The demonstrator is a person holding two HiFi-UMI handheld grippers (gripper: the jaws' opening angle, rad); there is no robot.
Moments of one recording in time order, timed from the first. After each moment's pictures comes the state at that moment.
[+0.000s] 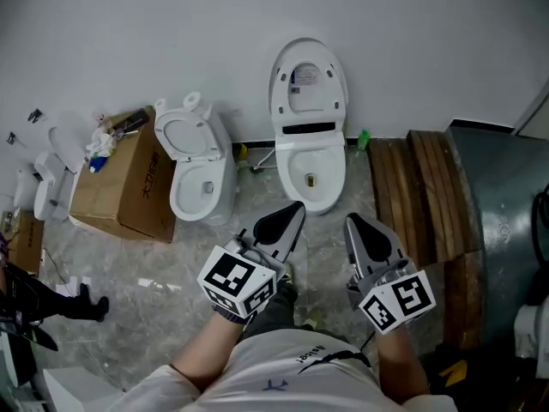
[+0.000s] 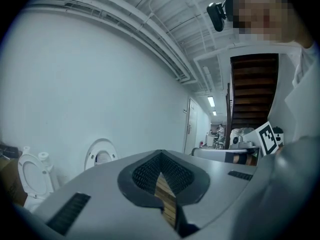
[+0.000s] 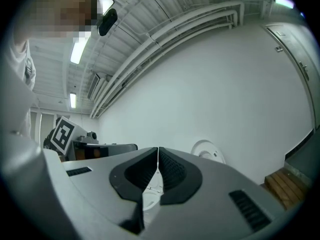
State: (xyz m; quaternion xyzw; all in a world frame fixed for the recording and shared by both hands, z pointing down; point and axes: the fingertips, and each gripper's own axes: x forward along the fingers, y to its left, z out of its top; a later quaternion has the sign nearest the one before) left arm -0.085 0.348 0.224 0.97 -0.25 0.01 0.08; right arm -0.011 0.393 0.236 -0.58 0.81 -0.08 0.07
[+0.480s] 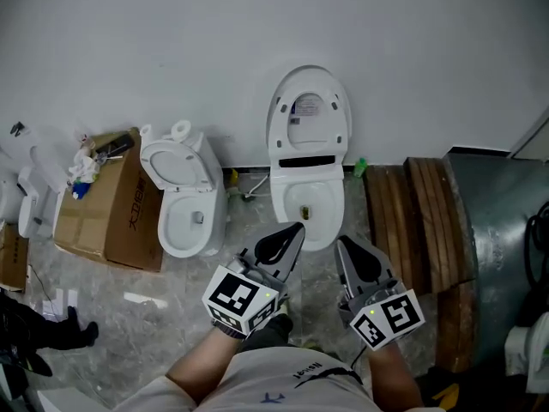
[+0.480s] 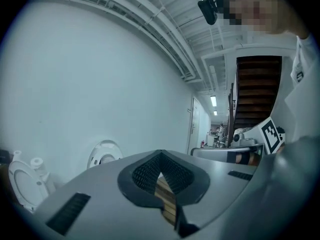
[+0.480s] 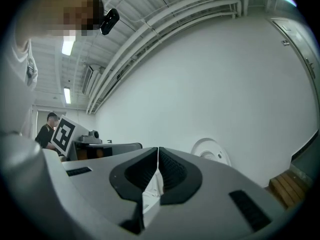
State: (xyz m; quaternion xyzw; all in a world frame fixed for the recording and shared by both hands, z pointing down) left arm -0.080 0.188 0.243 0.97 -0.24 0.02 0.08; right arm -0.020 0.233 0.252 -0.59 0.80 -0.09 0.05
